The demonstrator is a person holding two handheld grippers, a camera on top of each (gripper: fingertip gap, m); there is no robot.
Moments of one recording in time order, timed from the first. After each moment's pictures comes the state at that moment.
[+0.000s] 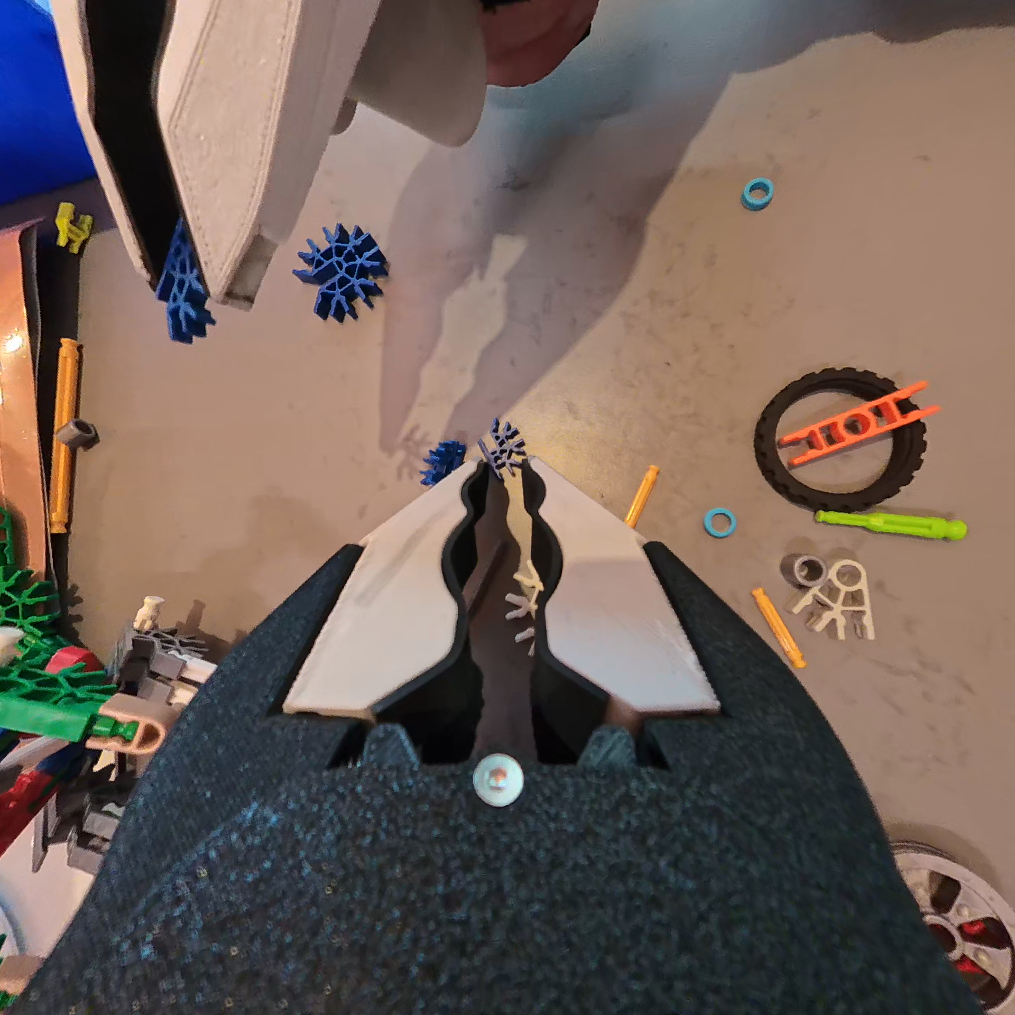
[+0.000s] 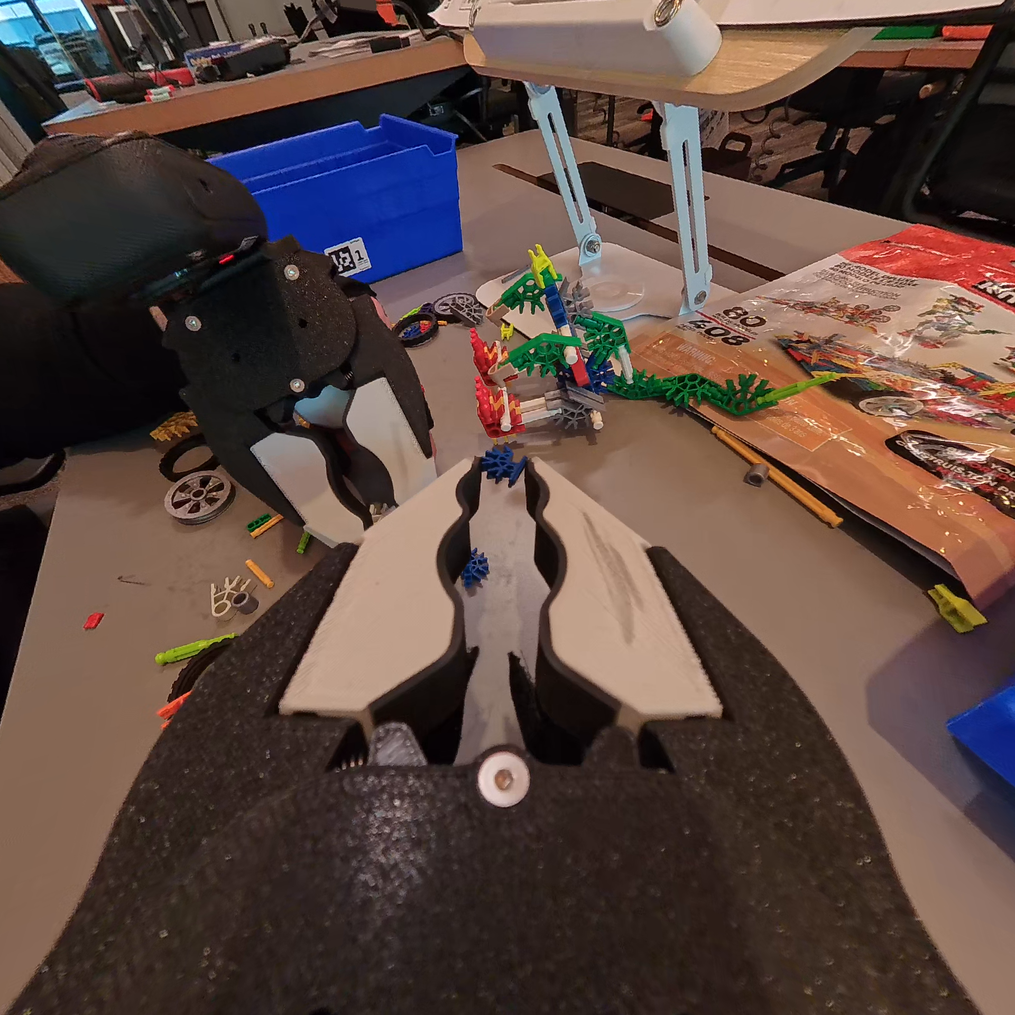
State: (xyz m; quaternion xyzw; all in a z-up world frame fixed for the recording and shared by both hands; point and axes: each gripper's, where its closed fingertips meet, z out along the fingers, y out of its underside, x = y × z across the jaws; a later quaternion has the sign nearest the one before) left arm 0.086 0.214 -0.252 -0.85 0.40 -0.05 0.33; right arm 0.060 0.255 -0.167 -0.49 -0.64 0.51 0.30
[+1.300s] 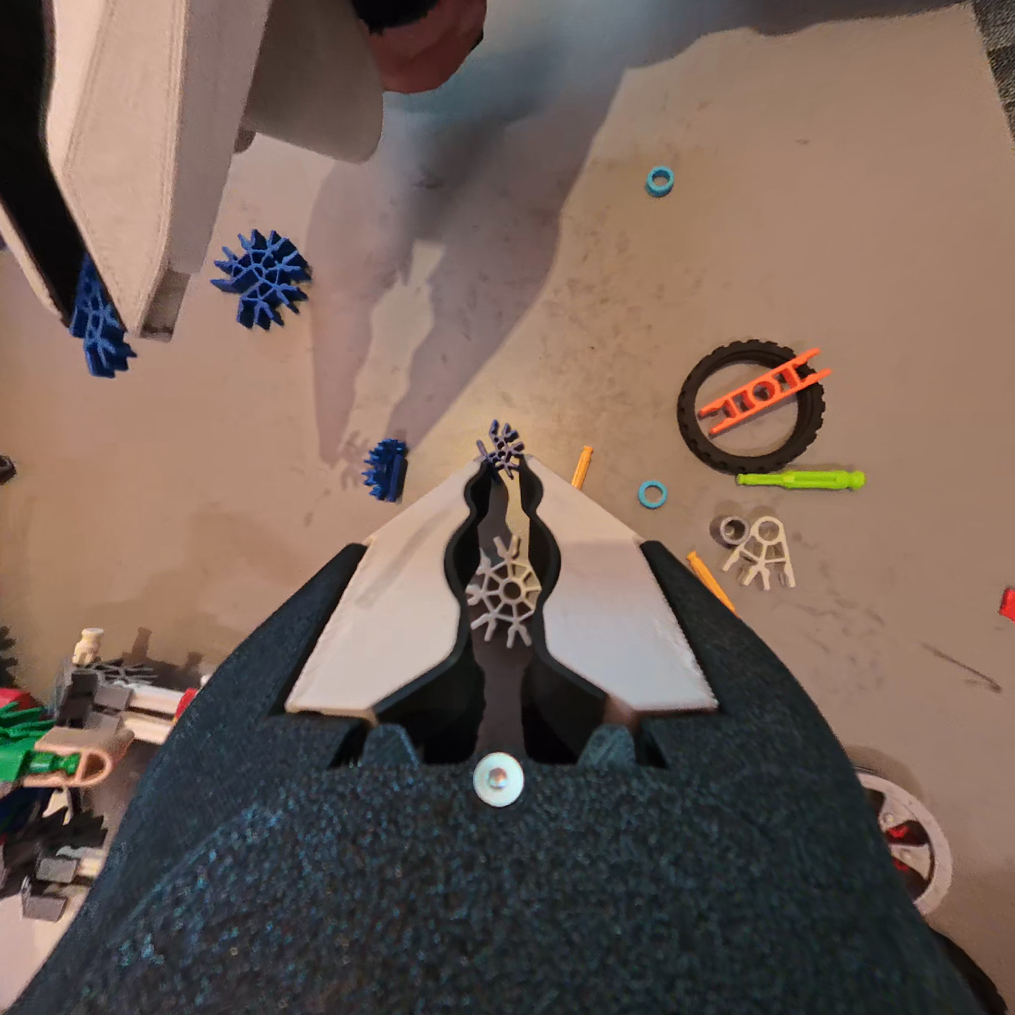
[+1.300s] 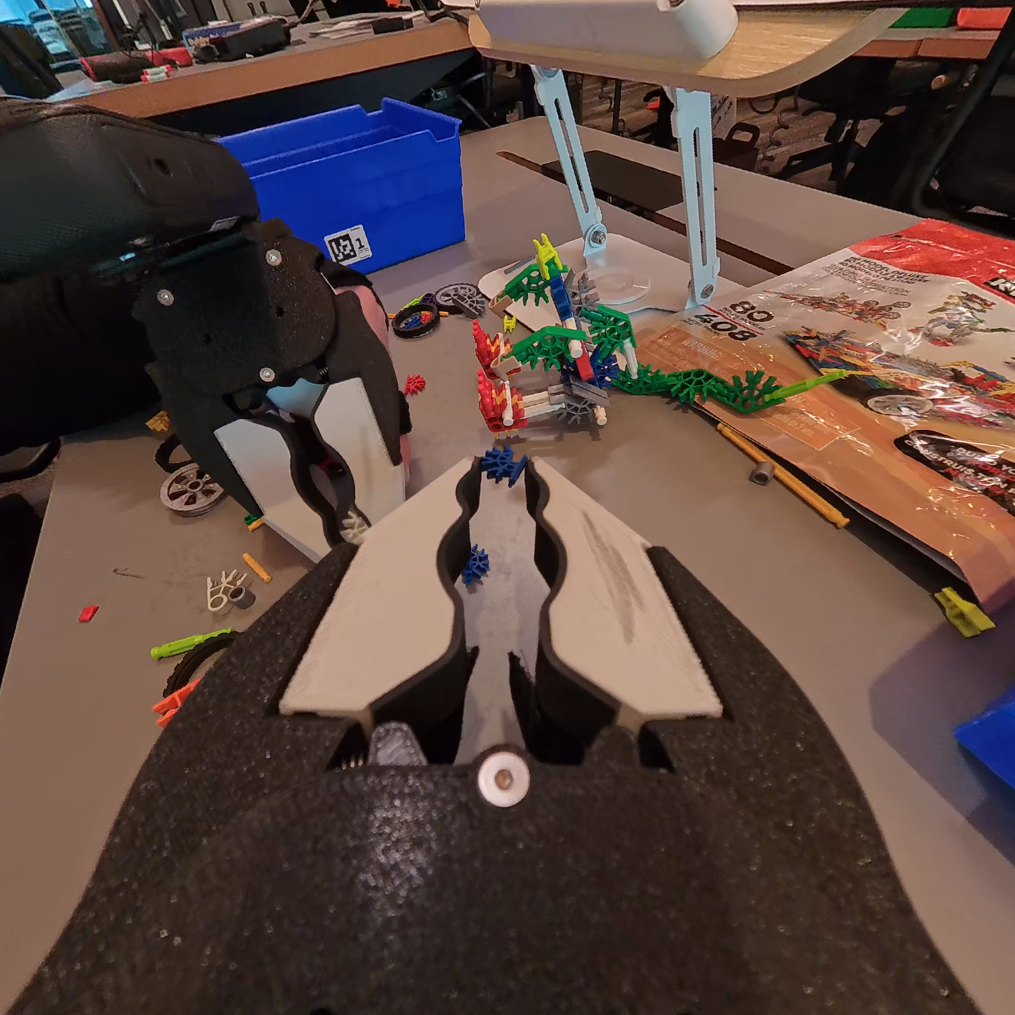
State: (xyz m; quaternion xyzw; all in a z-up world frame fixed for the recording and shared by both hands) left arm 0.098 0.194 -0.252 -0.84 0.43 -0.09 0.31; right arm 0.059 0.253 -0.171 -0.49 -0.65 0.51 0.29
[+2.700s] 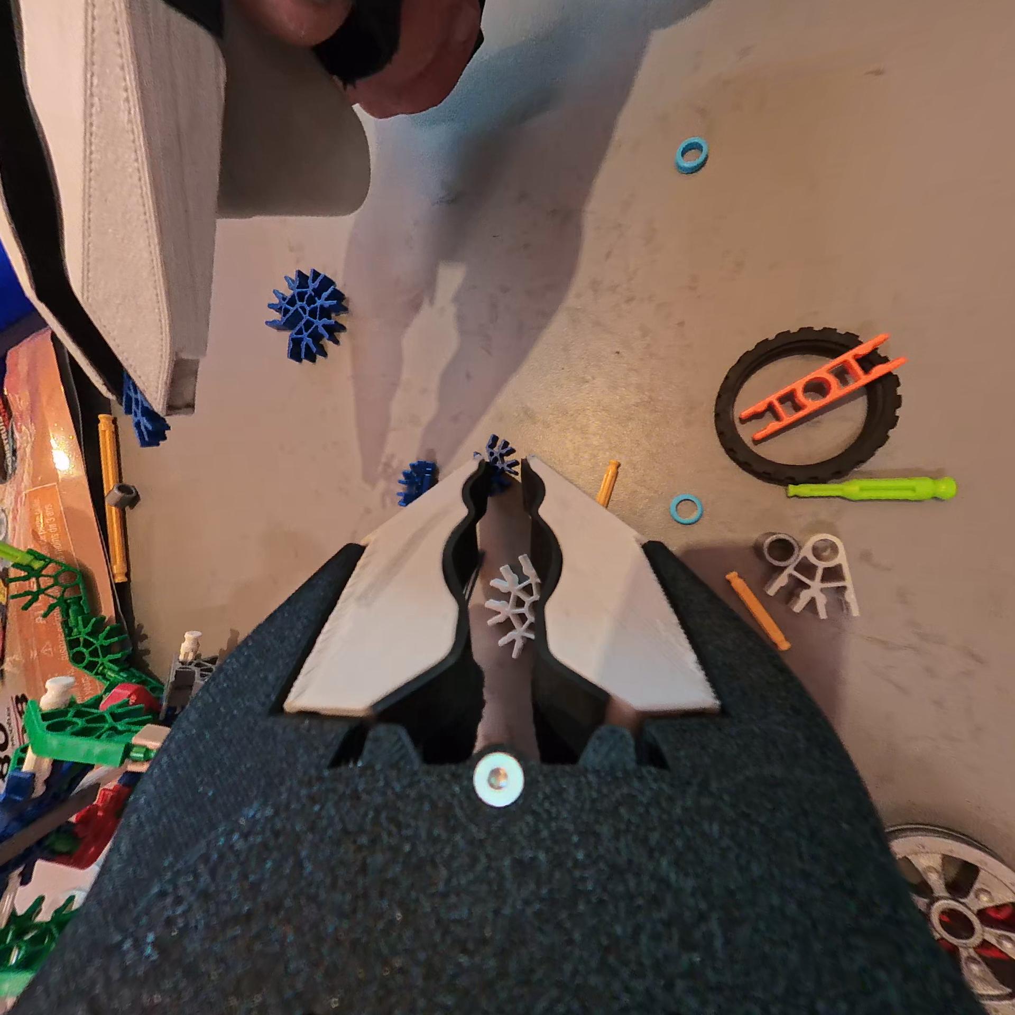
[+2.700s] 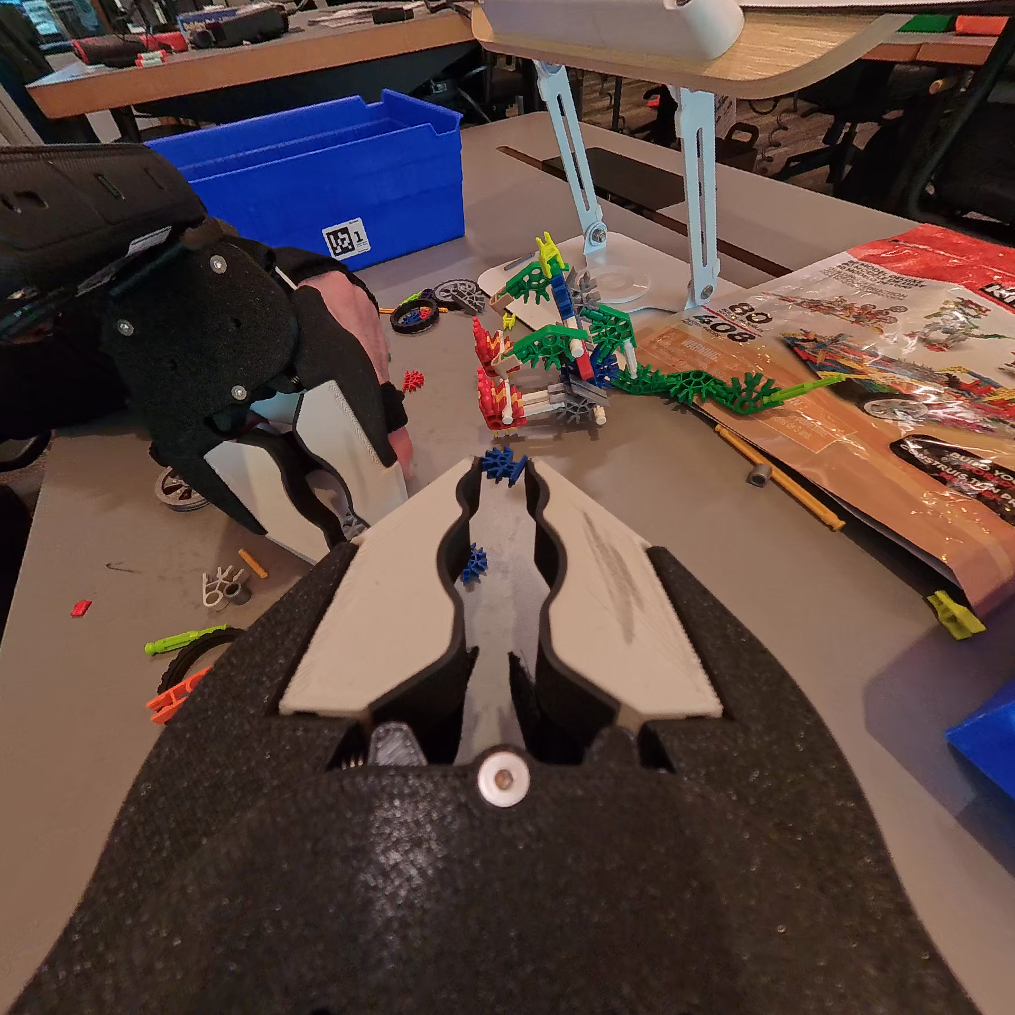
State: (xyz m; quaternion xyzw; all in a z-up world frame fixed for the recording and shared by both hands) left arm 0.097 0.205 -0.251 -0.82 0.47 0.00 0.33; right arm 0.059 0.252 -0.171 -0.48 -0.65 0.50 0.30
